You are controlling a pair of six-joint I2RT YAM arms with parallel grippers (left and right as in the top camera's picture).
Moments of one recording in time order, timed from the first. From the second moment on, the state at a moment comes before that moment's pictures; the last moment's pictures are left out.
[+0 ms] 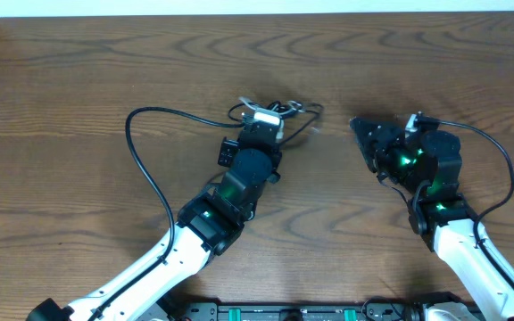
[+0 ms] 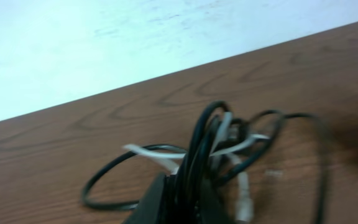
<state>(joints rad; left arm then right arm) -0.73 1.24 0.70 0.18 -0.52 -0.03 0.14 1.23 0.51 0.31 -0.42 1.32</state>
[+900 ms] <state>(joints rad) -0.73 1.25 0.70 0.15 -0.17 -0.11 0.14 1.23 0.51 0.41 -0.46 1.32</state>
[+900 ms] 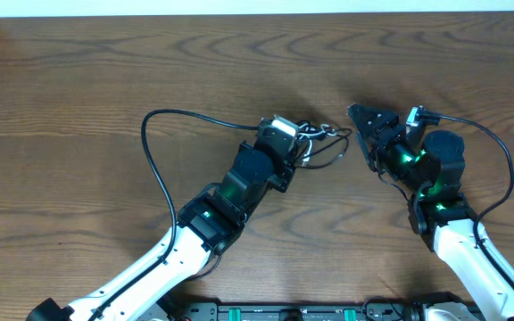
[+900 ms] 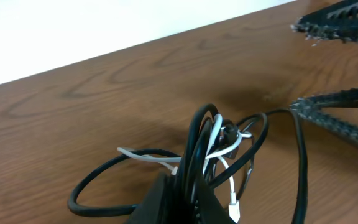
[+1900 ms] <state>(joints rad) -0.73 1.25 0.70 0.22 0.02 -0.15 0.14 1.23 0.51 0.41 -0.46 1.32</state>
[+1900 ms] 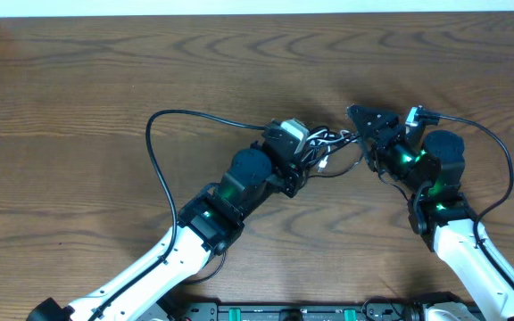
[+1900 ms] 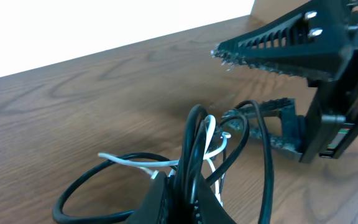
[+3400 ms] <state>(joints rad) -0.73 1.25 0.70 0.47 0.02 -0.15 0.28 1.23 0.51 0.52 -0.39 1.34</state>
